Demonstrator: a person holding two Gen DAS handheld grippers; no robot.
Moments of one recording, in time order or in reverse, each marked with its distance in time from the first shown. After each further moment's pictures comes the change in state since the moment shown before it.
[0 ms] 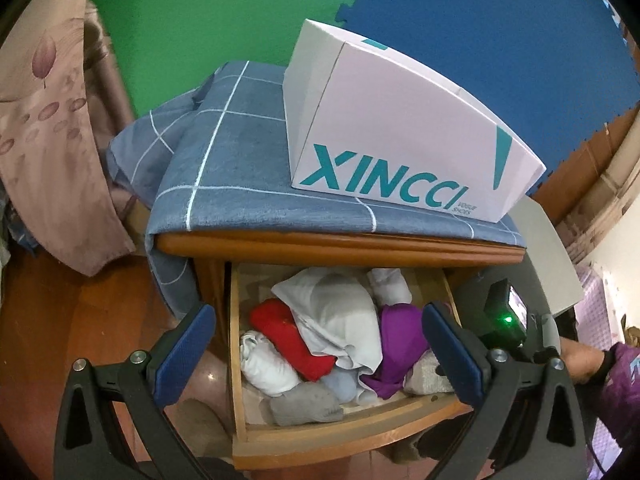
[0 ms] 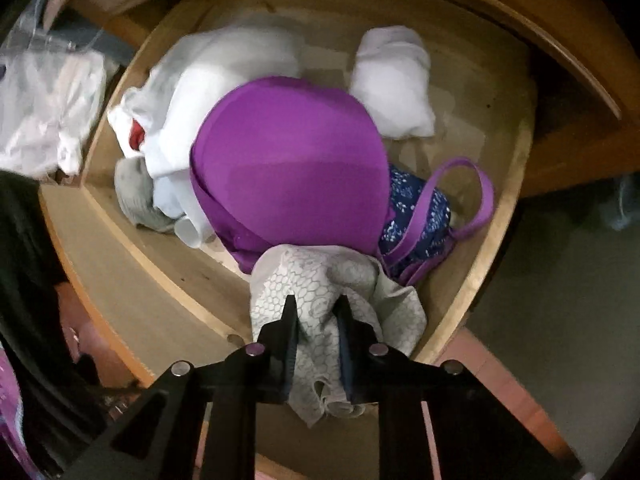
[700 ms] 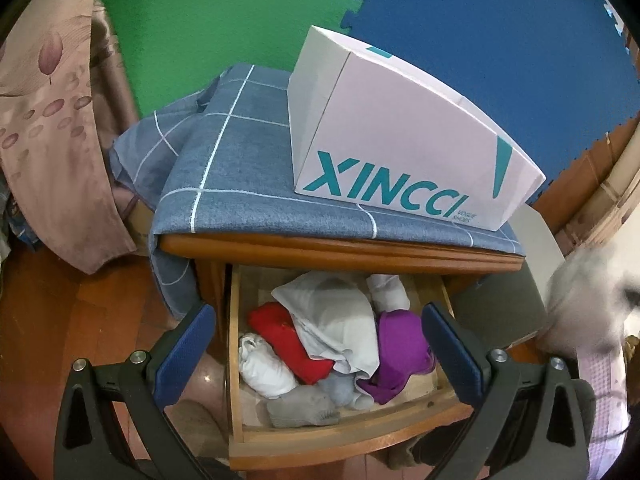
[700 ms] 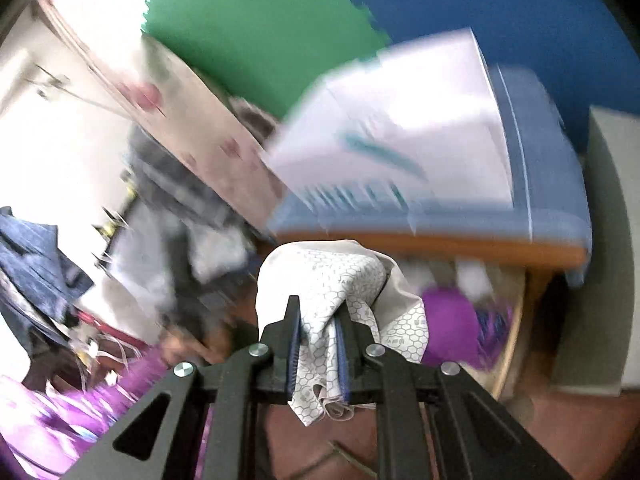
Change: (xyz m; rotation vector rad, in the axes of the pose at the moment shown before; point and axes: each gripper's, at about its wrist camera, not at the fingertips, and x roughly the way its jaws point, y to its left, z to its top) left arm -0.005 -0.001 0.000 -0.018 -0.022 0.001; right arm -0.262 0.056 -0.063 0.095 -0.692 0.418
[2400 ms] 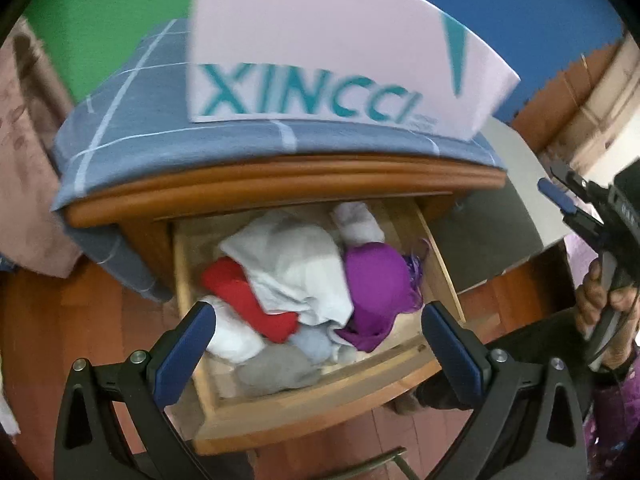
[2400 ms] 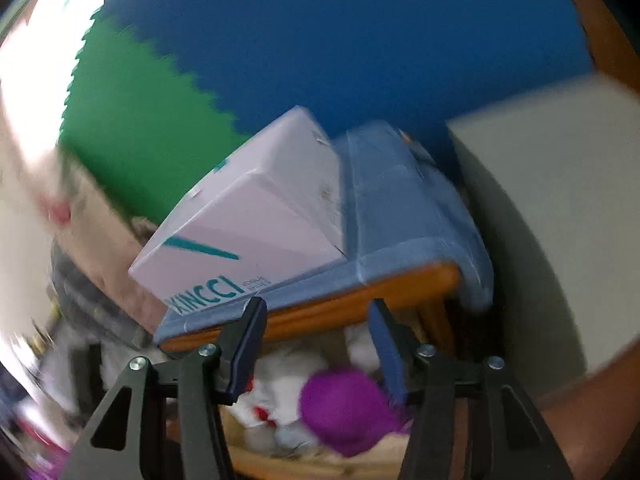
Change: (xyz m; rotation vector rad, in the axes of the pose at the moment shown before) left arm 0.043 -0.050 -0.026 0.181 0.220 -0.067; right arm -0.007 -0.125 -0.060 0.262 -0.424 -0.262
